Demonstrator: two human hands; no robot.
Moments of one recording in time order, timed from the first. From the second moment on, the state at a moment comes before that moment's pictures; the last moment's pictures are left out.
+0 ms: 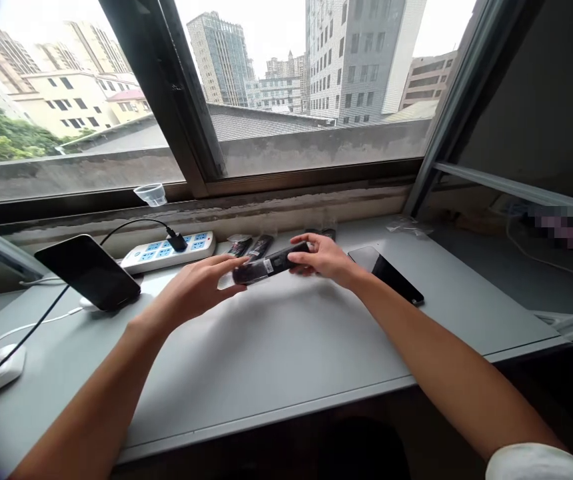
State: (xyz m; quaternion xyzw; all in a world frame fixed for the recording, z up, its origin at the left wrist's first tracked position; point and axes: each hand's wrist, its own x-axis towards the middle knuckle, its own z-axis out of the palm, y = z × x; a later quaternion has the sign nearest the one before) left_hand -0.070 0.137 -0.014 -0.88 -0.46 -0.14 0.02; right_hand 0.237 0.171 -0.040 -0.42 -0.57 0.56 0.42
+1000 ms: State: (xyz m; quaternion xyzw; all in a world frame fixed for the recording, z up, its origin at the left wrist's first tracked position) left_hand -0.045 0.125 -0.017 -0.89 -0.36 -0.24 0.14; right_hand 0.222 0.157 -0.043 -0.46 -0.58 0.54 0.40
